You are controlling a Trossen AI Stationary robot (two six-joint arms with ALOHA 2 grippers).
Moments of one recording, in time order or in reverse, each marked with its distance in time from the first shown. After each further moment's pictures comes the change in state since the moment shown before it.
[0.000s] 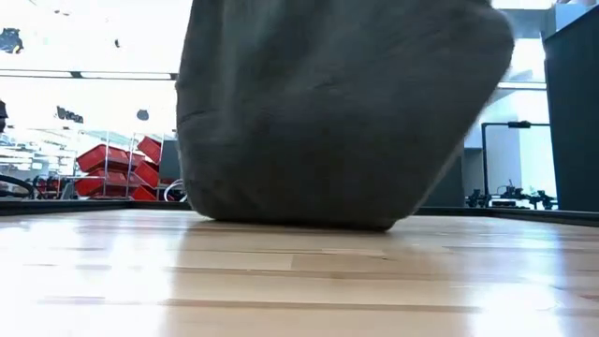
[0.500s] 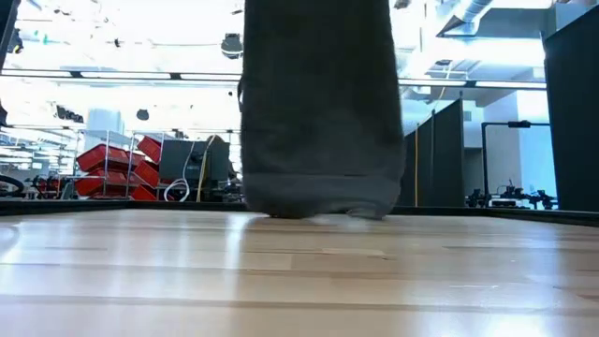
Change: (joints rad) left arm 0.453 0.199 0.007 0.707 0.168 0.255; right arm -0.332 0.165 0.060 0.538 0.016 -0.438
